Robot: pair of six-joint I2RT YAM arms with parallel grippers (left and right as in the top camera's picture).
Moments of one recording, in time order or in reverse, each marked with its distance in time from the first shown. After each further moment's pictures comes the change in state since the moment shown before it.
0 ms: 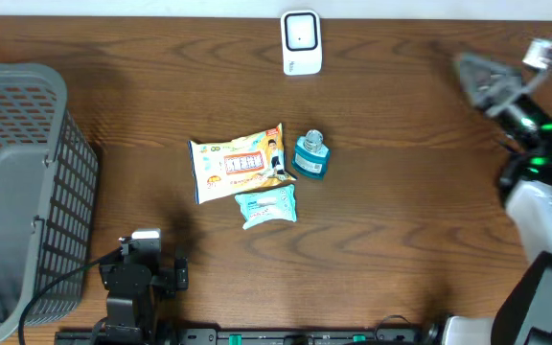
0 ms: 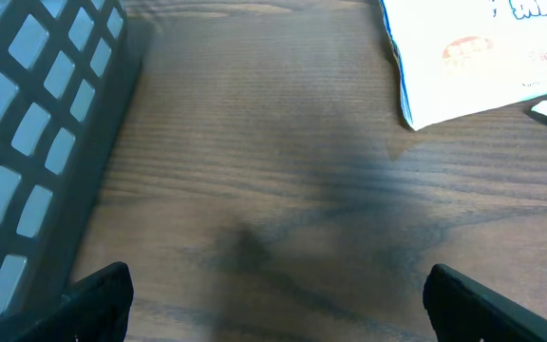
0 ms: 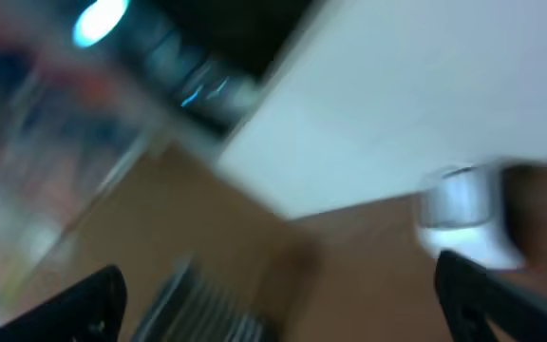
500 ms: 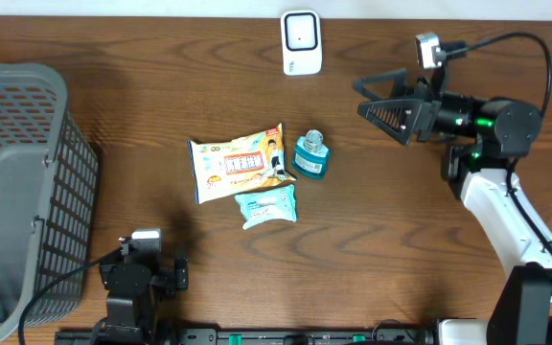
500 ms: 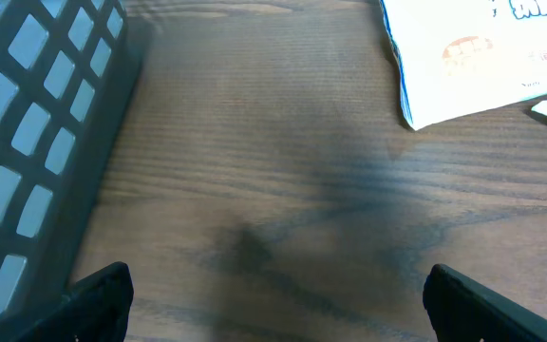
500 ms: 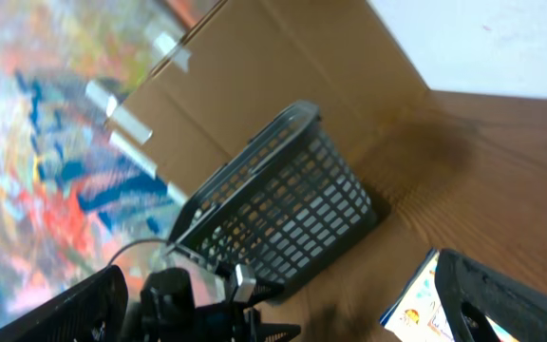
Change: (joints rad) left arm 0.000 0.000 0.000 0.000 0.000 0.000; right arm 0.314 -0.010 0.087 0.146 -0.266 0.063
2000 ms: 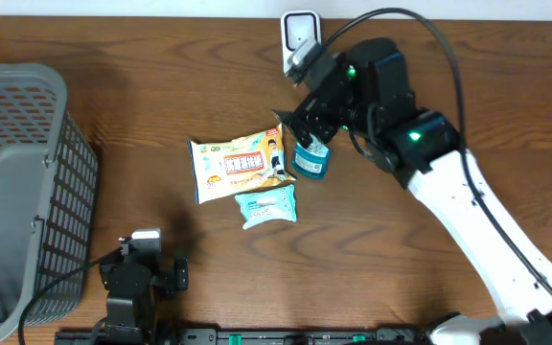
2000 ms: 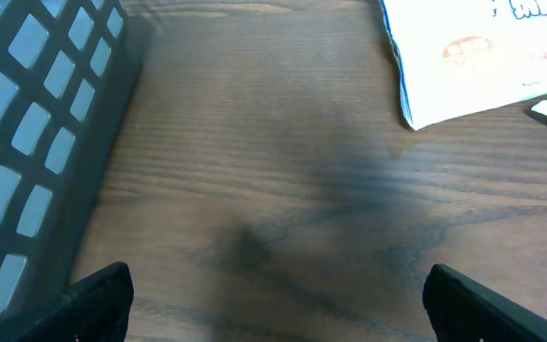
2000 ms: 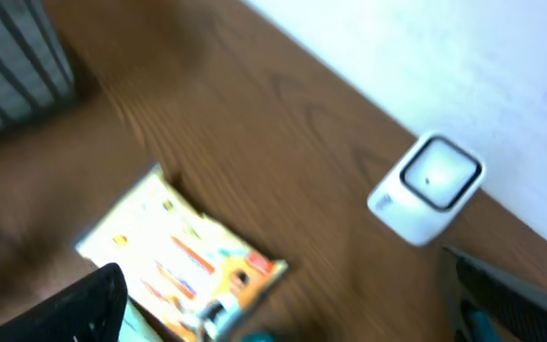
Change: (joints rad) left arm 0.000 0.000 0.000 -0.001 0.000 0.000; right arm 0.492 0.018 0.492 -1.701 1.151 -1.580
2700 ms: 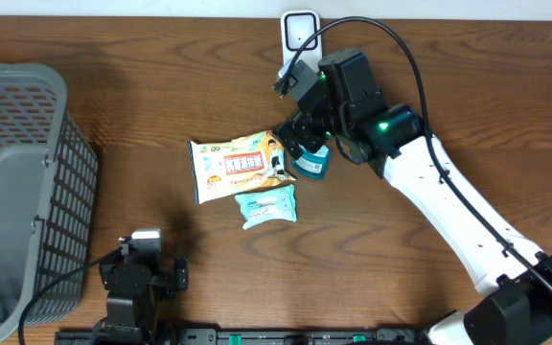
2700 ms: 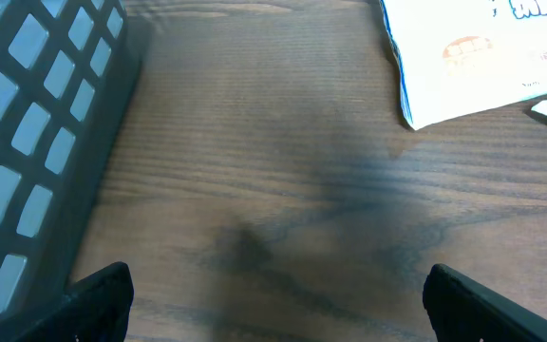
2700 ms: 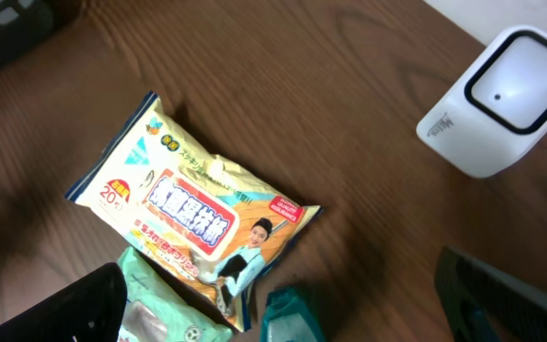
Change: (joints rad) left arm 0.000 0.000 0.000 0.000 0.000 0.000; right arm 0.030 0.101 -0.001 -0.058 0.021 0.083
